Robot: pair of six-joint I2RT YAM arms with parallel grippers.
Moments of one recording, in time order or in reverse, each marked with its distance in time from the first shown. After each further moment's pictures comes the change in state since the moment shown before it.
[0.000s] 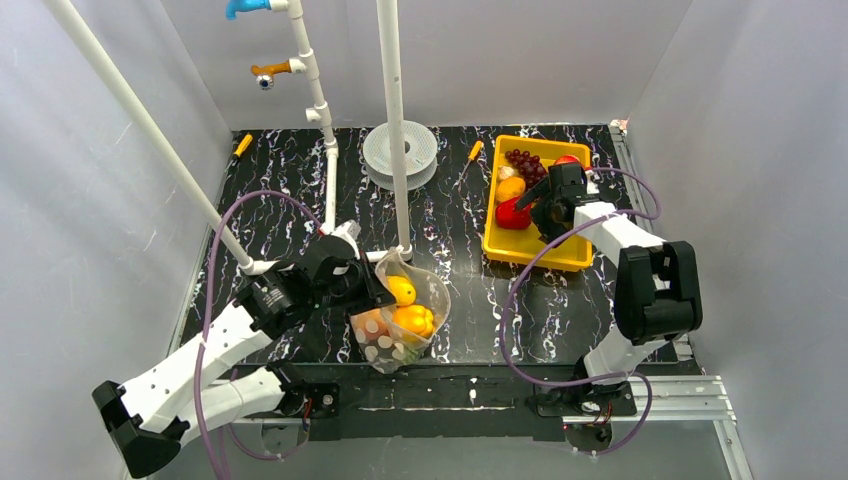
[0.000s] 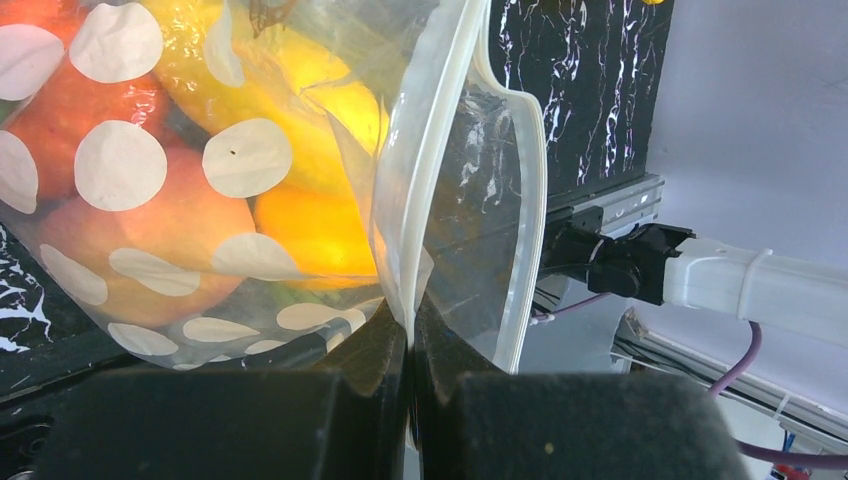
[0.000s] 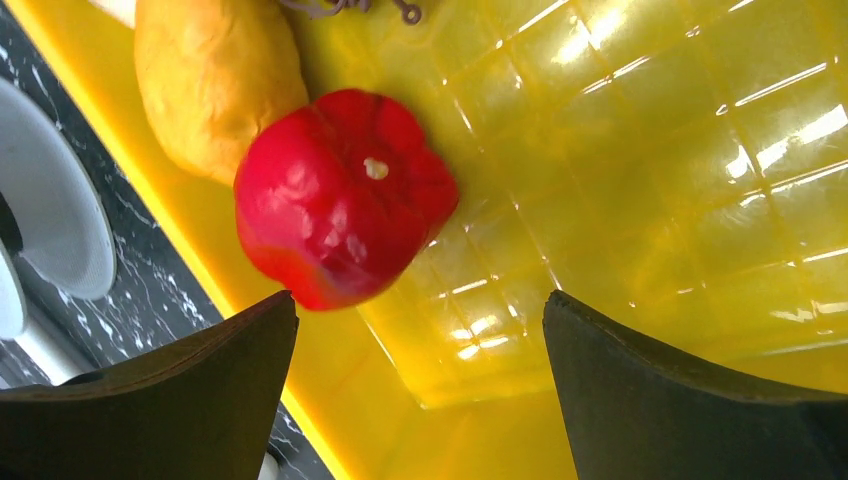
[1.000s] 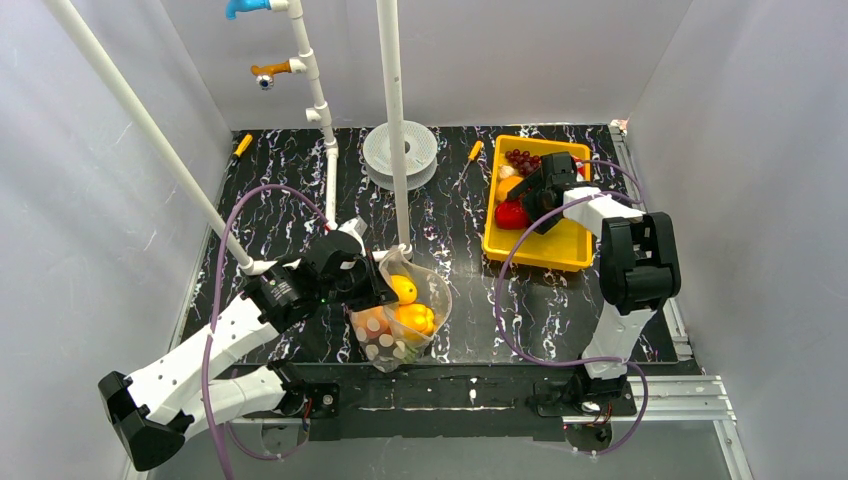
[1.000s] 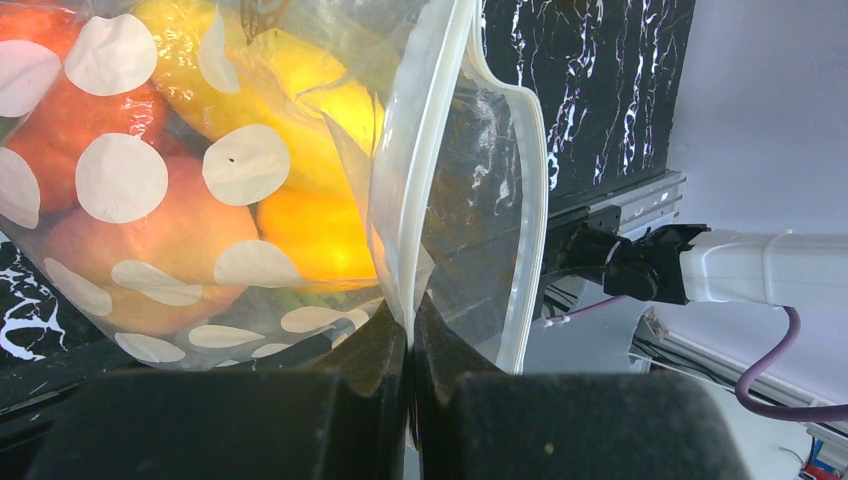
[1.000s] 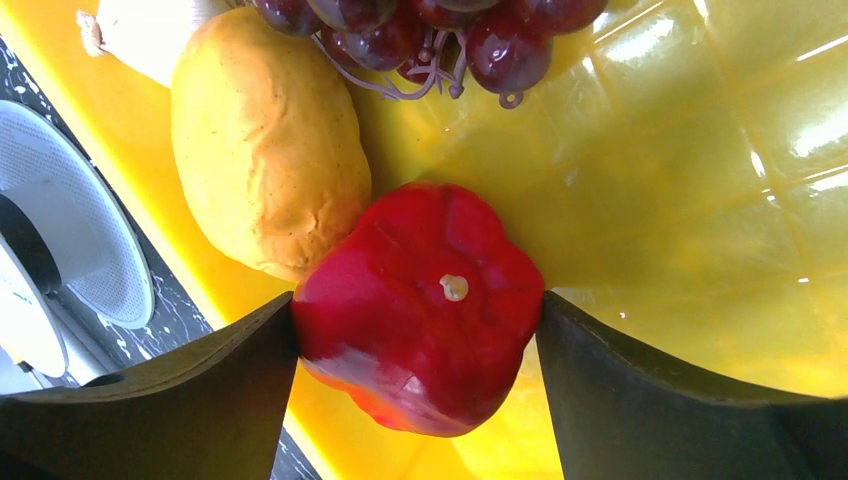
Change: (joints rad) left arm 0.000 0.062 0.033 -0.003 -0.003 0.039; right arm -0.013 0.234 0.160 0.065 -0.070 0.042
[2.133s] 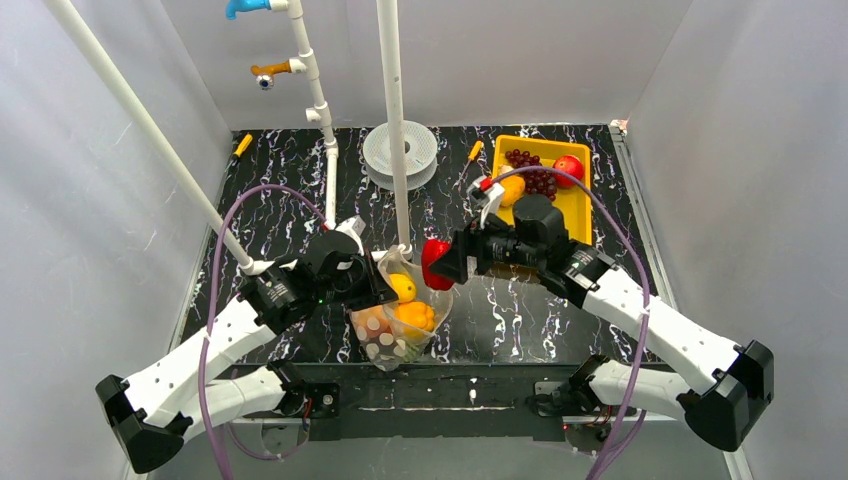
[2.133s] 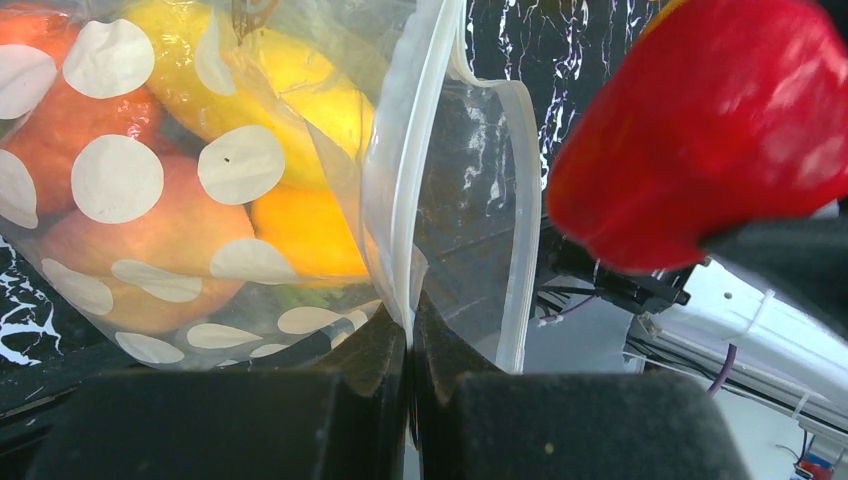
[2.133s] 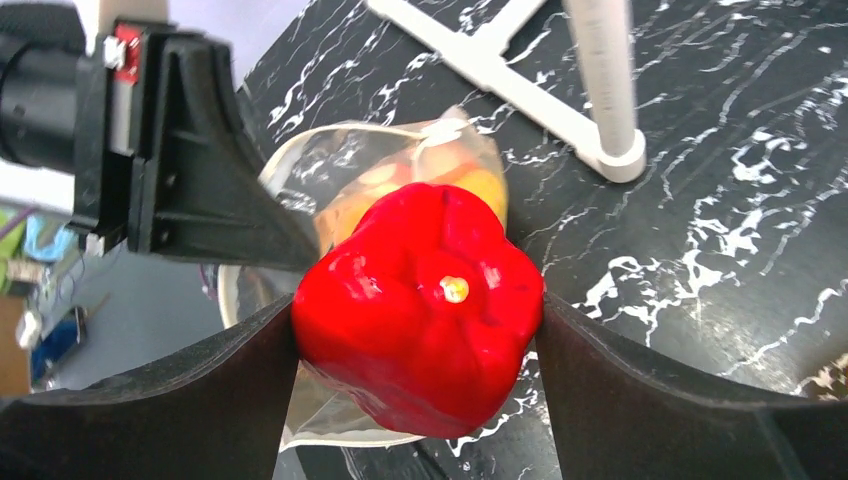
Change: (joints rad) left arm 0.000 -0.015 0.003 0.005 0.005 0.003; right arm 0.575 -0.776 -0.273 0.086 -0.393 -0.623
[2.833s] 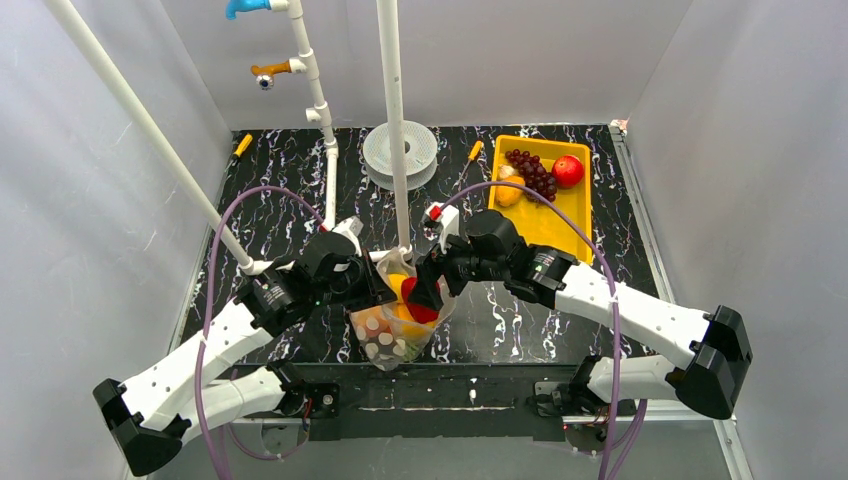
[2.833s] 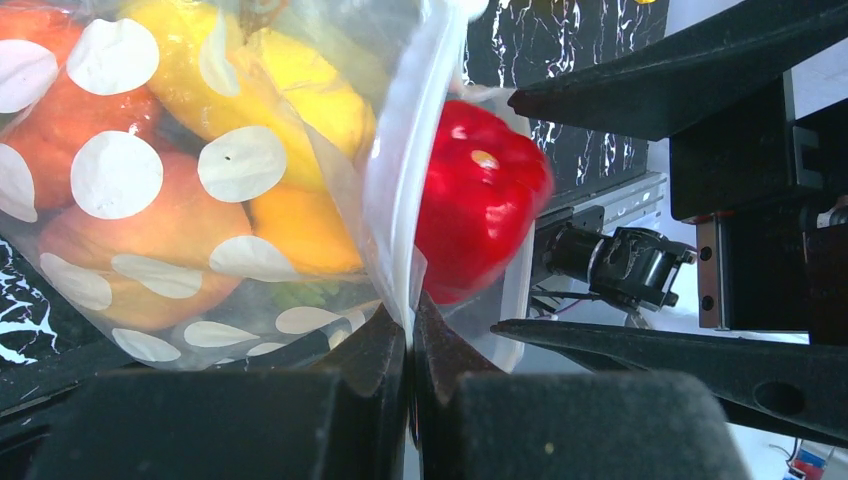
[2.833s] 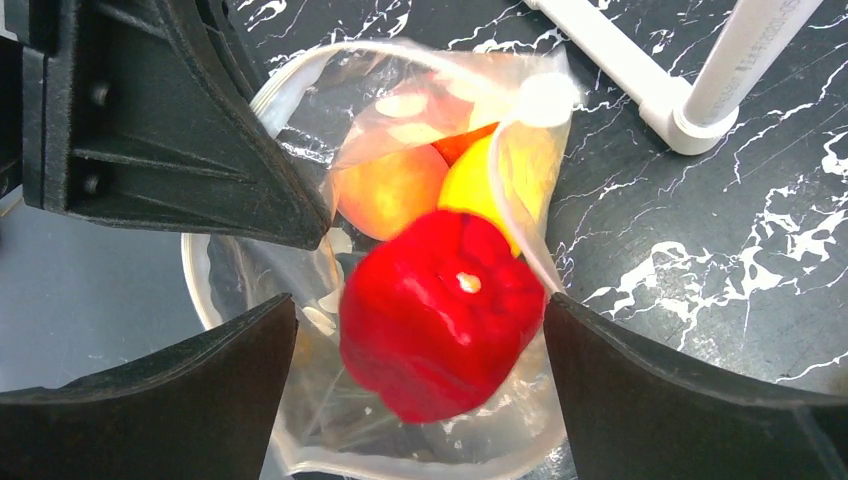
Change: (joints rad) left arm 0.000 -0.021 -0.005 0.000 0.000 -0.008; right arm 0.242 0.149 0.068 -0.077 0.113 -0.134
